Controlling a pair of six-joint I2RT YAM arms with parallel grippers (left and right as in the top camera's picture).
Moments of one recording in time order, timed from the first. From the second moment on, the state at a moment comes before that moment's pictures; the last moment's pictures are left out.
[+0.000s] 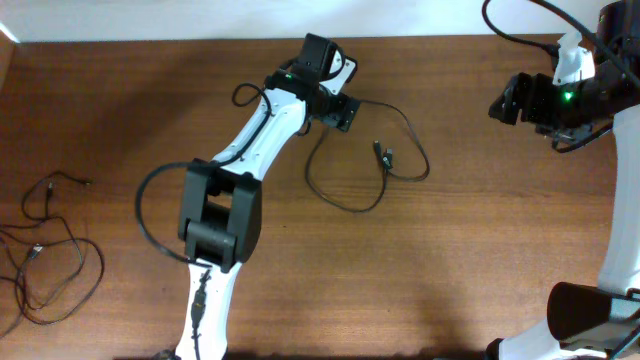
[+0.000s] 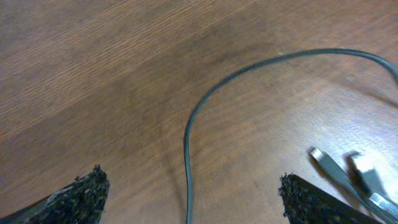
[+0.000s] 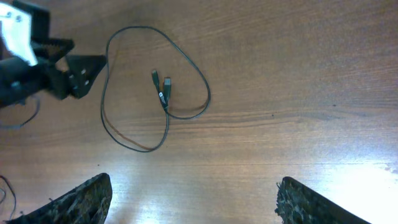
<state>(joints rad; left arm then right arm) -0.39 2.32 1.99 -0.66 0.11 0.13 -0.16 1.76 2.07 -1.53 -0.31 0.12</state>
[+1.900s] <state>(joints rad) 0.72 2.34 2.21 -1.33 -0.53 -0.47 -0.16 1.76 2.07 -1.53 -0.31 0.10</state>
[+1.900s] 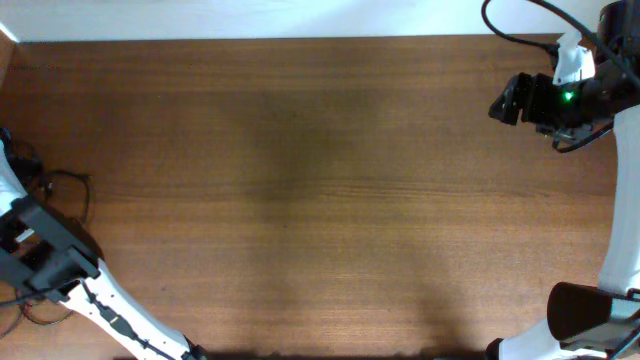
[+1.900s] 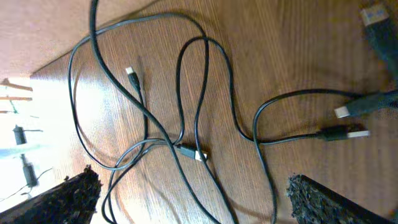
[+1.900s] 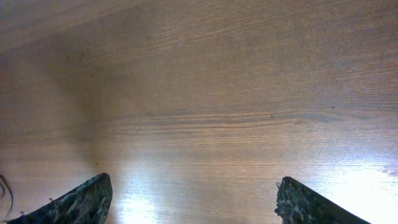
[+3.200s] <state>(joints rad) 0.01 1.65 2.33 -1.46 0.18 -0.02 0.01 1.38 2.01 -1.56 -0.28 -0.03</state>
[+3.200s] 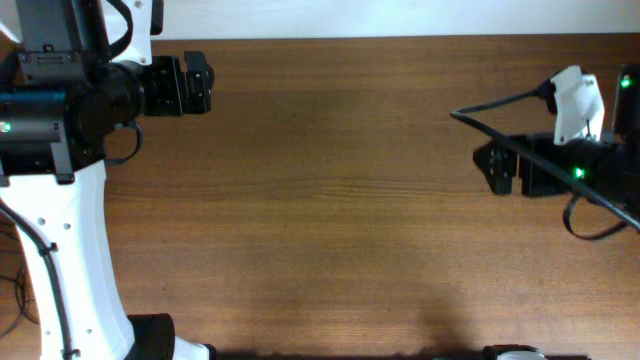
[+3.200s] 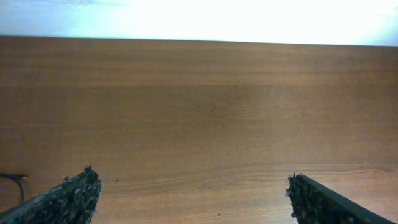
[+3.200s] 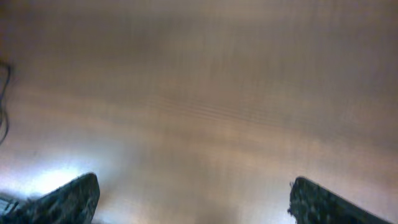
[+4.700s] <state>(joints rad) 0.01 1.44 1.90 -1.21 0.12 0.00 0.13 0.01 0.01 -0.05 -0.26 -0.20</state>
